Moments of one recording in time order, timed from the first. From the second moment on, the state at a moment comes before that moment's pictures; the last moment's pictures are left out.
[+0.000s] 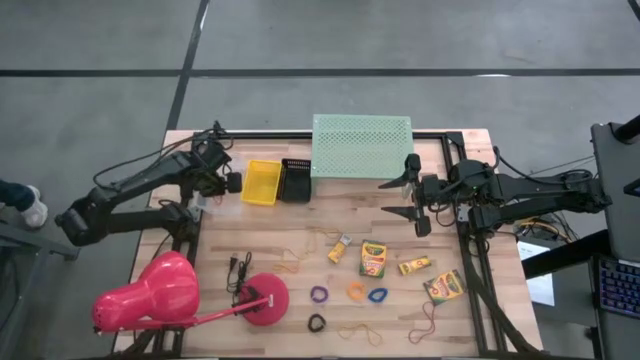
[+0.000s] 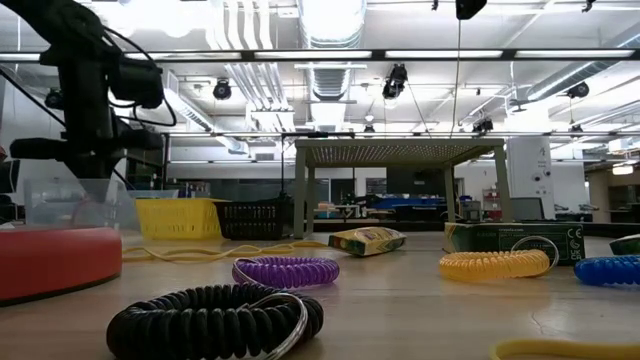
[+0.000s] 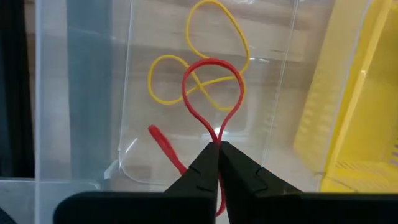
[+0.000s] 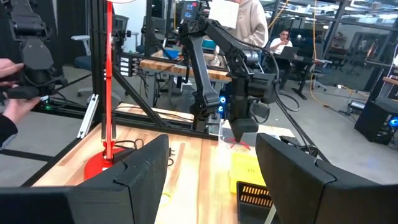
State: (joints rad) left arm 0.77 0.98 0.58 -0.98 -0.05 -0.89; right arm 0.01 0.82 0.70 0.08 -0.07 -0.11
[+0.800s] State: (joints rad) left arm 0.77 0.98 0.69 -0.93 -0.02 -0.73; right arm 0.01 0.82 0.70 0.08 -0.07 -0.11
